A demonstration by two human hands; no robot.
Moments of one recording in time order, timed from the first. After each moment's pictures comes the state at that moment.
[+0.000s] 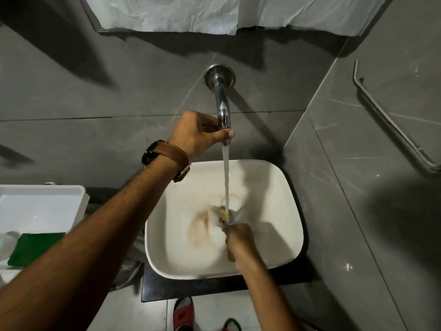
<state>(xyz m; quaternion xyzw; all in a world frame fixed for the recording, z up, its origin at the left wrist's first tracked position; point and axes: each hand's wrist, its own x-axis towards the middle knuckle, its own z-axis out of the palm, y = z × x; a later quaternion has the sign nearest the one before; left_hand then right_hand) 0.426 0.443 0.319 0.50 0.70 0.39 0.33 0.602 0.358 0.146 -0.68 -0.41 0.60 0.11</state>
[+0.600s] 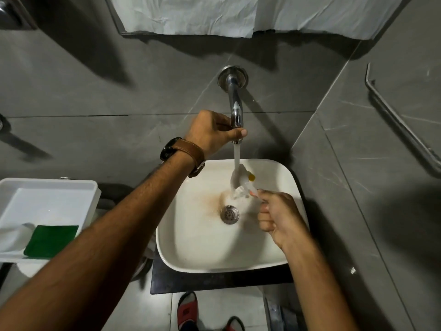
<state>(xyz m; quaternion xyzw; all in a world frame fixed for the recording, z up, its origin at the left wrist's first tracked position) 0.425 0.443 0.317 0.49 0.71 0.38 0.32 0.631 0.402 0.242 -0.59 -0.30 0.70 0.25</state>
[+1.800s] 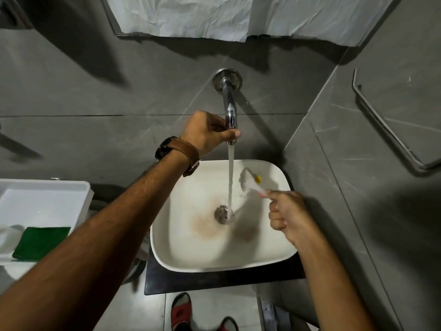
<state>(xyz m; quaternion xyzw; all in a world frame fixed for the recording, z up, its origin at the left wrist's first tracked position) 0.427 0.439 0.325 0.49 0.70 0.39 0.35 0.661 0.422 0.240 -0.62 -0.33 0.67 0.24</state>
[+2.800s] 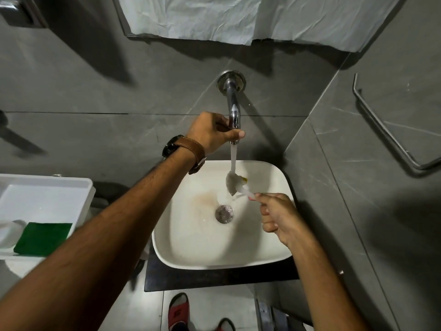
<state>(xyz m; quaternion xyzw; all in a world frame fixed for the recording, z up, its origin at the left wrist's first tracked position) 0.426 0.444 0.316 0.48 0.71 0.38 0.33 0.654 0.414 0.221 -0.61 -0.41 0.65 0.17</state>
